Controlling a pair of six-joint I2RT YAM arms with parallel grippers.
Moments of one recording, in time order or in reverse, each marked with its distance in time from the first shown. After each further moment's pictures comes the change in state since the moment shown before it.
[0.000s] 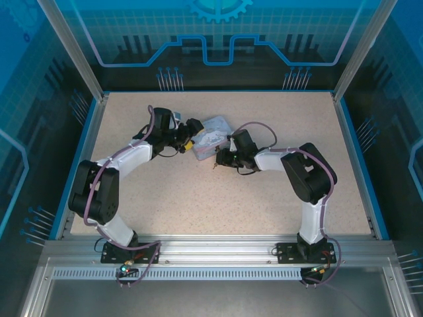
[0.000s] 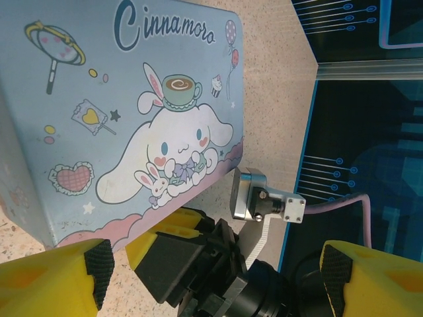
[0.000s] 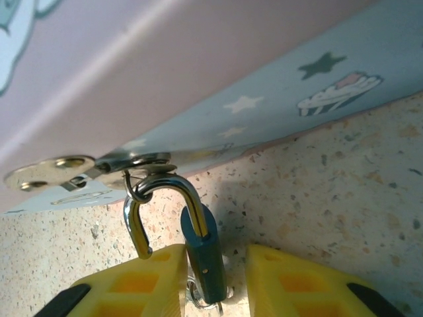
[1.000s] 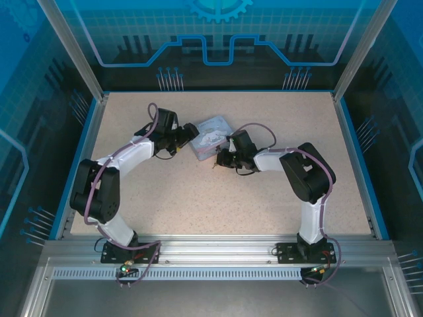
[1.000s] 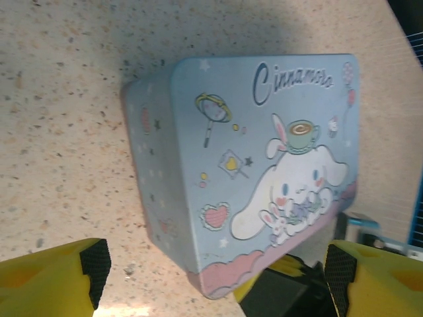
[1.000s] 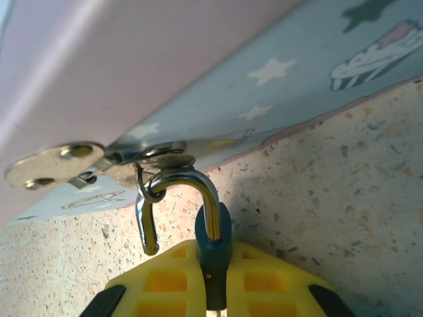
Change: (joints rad) left arm -0.031 0.017 0.068 -0.255 -0.319 0.163; right arm 0.005 0.010 -0.005 0.025 -0.027 0.050
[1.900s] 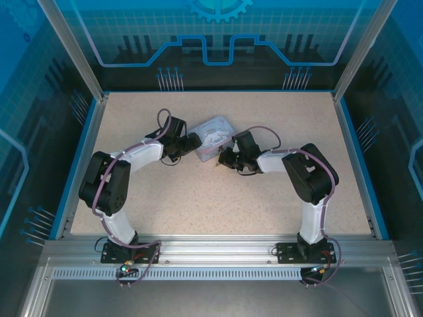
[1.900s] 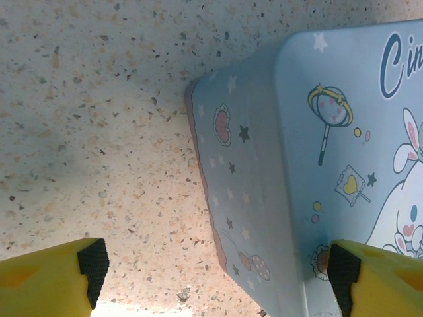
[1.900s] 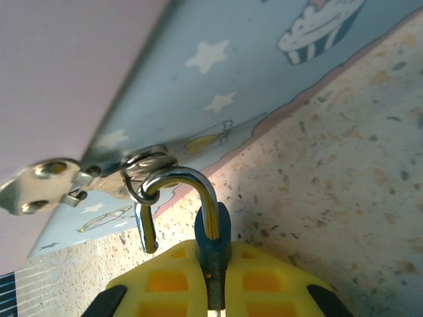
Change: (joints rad) left arm -0.048 0.095 -0.031 0.027 -0.113 0.031; right arm -0.024 -0.025 -0.050 0.055 -0.026 0.184
